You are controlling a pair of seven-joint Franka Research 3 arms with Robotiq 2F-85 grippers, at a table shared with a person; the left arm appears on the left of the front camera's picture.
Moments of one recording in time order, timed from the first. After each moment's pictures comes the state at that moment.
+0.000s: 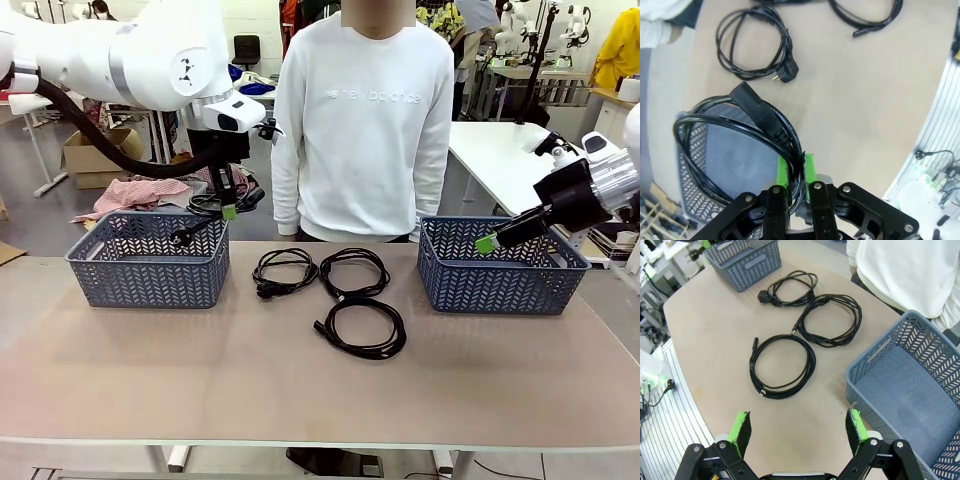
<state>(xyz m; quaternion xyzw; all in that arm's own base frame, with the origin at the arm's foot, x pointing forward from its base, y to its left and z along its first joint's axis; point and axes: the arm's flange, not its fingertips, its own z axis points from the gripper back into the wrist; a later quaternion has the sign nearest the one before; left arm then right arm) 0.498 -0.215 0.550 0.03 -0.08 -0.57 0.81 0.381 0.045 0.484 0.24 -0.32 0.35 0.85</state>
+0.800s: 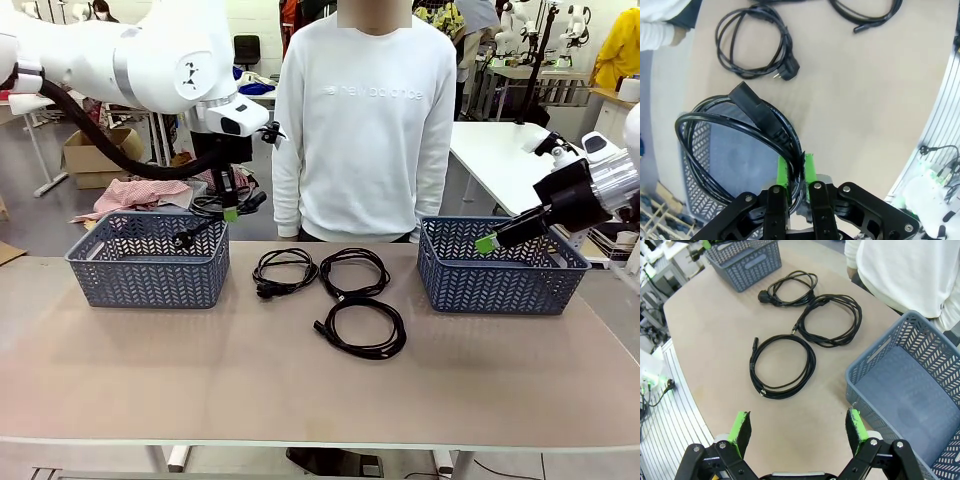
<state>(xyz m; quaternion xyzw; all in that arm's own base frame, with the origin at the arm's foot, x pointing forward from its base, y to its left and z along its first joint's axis) 0.498 -0.213 0.549 0.04 -0.08 -0.58 0.81 0.381 0.045 0.484 0.24 -0.32 0.35 0.85</state>
